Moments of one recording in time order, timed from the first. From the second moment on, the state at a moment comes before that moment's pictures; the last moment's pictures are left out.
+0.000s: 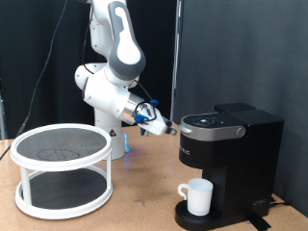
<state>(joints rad) -0.01 -0.32 -0.12 -2.80 1.44 2.08 1.39</state>
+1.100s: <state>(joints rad) -0.01 -0.68 -0.09 -2.79 1.42 1.99 1.62</state>
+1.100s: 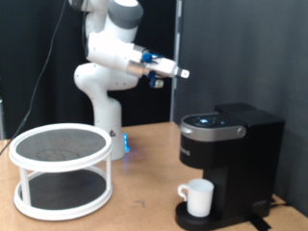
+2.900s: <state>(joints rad) -0.12 -0.45 0.25 -2.27 0.50 2.06 2.21</state>
